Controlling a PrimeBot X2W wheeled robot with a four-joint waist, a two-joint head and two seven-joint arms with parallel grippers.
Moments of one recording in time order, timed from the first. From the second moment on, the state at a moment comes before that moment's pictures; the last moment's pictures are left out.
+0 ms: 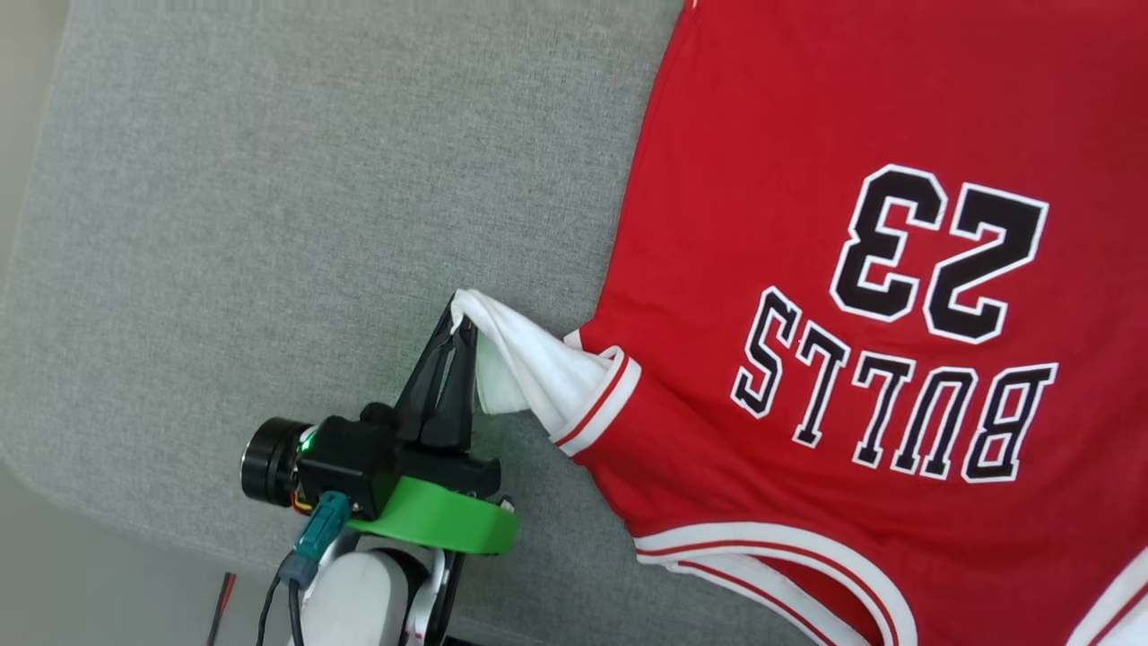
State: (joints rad) left arm -0.14 0.05 -0.23 -0.05 -0.13 -0.03 -0.26; right arm -1.01 -0.77 0.34 0.41 0.73 0.13 0.84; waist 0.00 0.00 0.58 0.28
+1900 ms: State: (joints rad) left arm 0.10 0.07 -0.07 -0.01 -0.08 -0.08 -0.26; right arm 0.01 -0.84 0.01 -0.11 0.80 0.13 0.42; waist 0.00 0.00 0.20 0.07
